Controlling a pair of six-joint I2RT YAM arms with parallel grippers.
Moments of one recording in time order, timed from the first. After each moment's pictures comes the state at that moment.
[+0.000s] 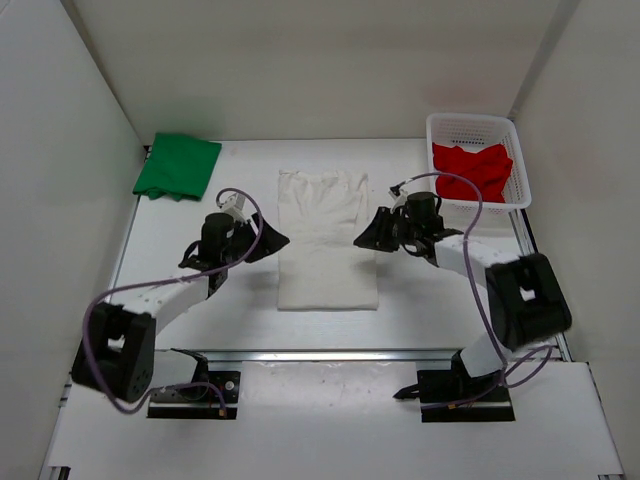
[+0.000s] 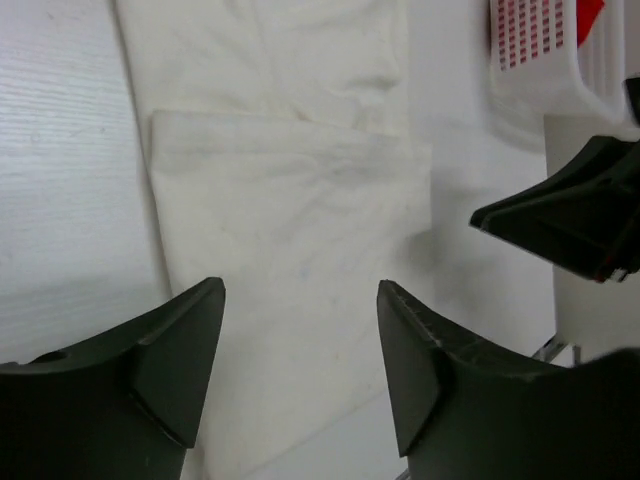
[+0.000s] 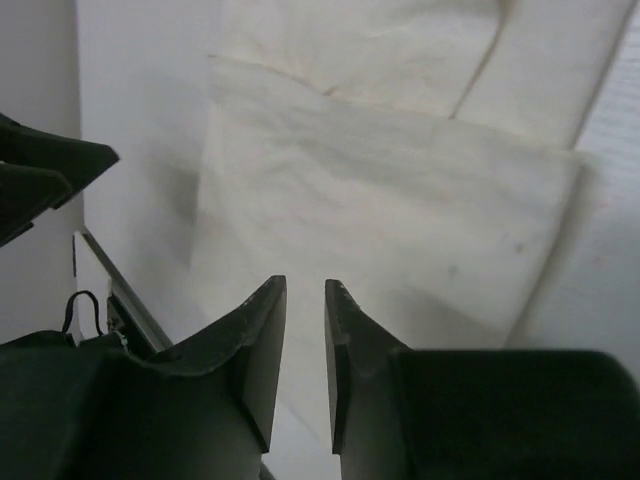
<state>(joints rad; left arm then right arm) -0.30 1.36 0.60 0.23 0.29 -0.72 0.30 1.65 0.85 0.12 -0.59 0.60</state>
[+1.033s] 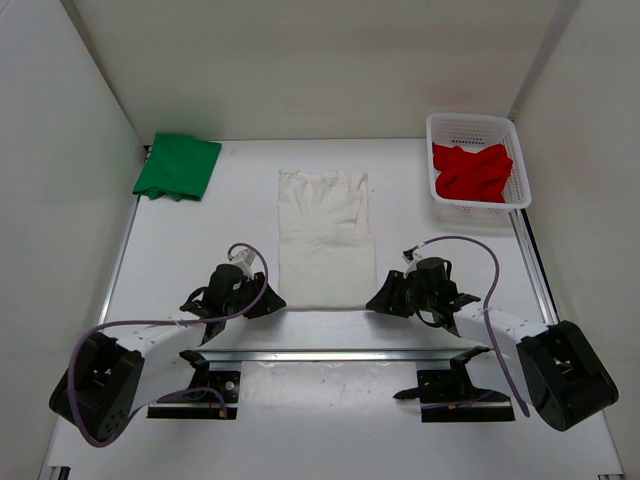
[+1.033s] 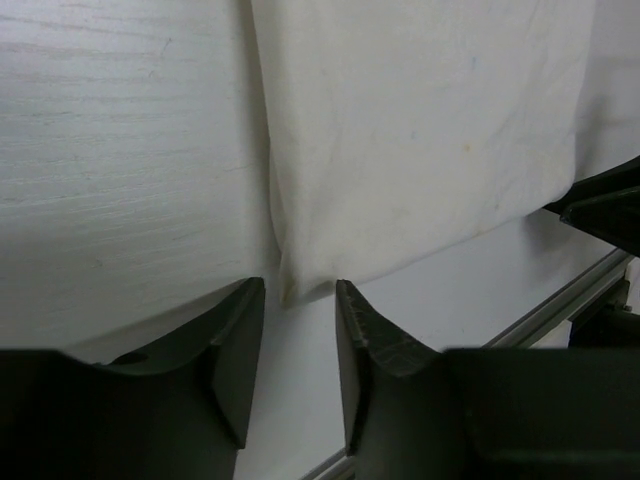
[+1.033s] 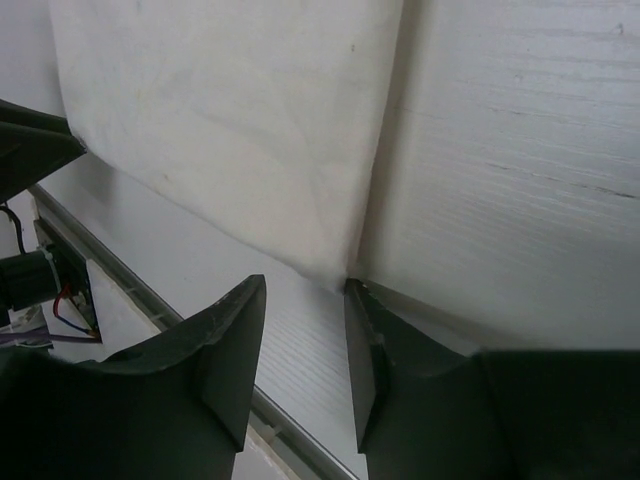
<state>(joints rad) -0.49 1.07 0.21 0.17 0.24 -0.72 0.42 1.14 0.25 0.14 -0.43 0.69</state>
